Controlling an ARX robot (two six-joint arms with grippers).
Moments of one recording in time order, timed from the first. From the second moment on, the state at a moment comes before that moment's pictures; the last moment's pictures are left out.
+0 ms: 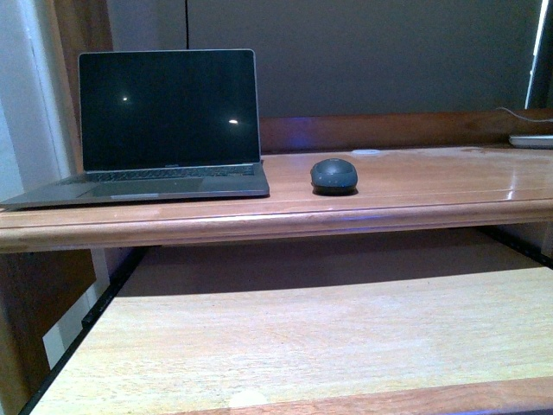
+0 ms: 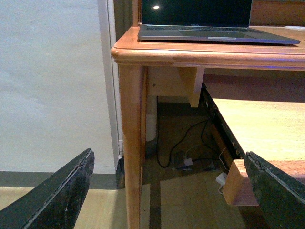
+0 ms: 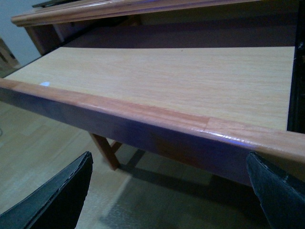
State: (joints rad) left arm 0.00 0.01 0.01 0.00 0.00 -0.01; right arm -0.68 1.17 0.31 0.34 -1.25 -0.35
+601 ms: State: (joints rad) left arm 0.00 0.01 0.01 0.00 0.00 -0.01; right arm -0.19 1.41 0.25 0.87 -0.80 -0.23
